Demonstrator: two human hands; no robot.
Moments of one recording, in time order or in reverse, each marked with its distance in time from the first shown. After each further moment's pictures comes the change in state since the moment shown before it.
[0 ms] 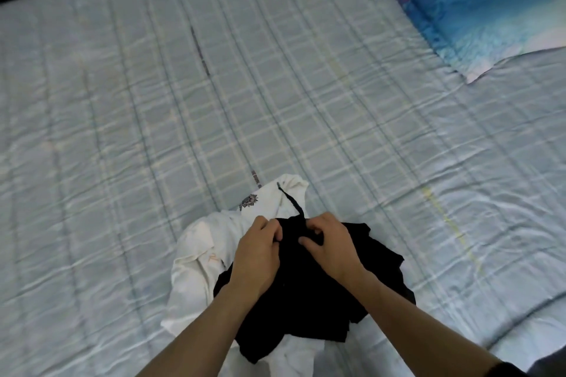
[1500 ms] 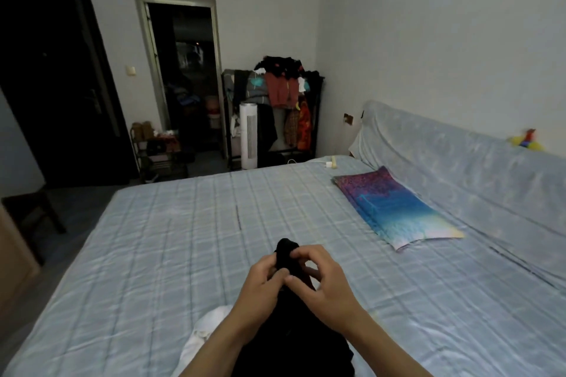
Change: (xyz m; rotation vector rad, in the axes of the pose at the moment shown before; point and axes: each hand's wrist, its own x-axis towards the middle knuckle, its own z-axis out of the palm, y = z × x) left_hand -0.302 0.217 -0.147 -0.860 0.213 0.356; right_hand -0.318 -0.208 -0.177 0.283 0.288 -0.768
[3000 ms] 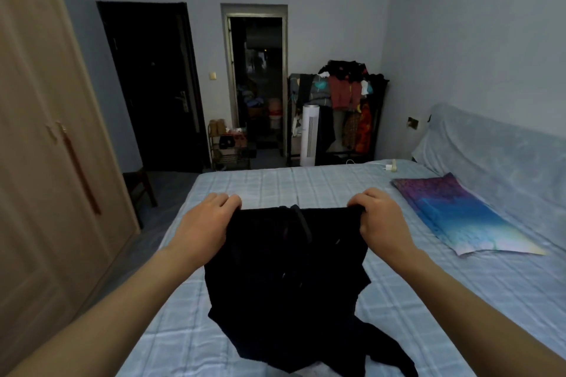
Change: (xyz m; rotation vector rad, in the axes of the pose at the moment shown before) left_hand -0.157 0.106 -0.193 1.488 0.321 0.333; right_hand 0.000 -0.111 0.010 -0.661 0.025 -0.233
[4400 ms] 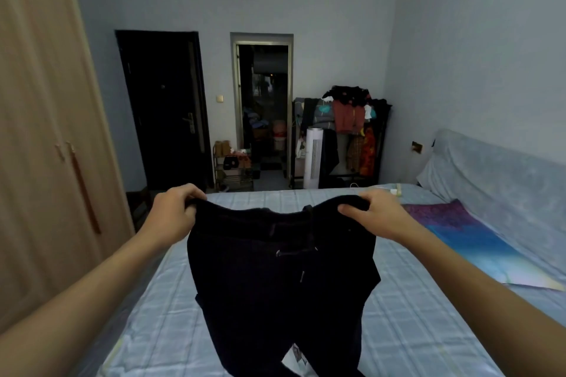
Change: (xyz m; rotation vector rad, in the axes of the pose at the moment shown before) left_hand 0.042 -0.060 -0.031 -0.345 0.172 -0.367; right_hand 0.072 -0.006 -0.038 0.259 -0.321 0.190
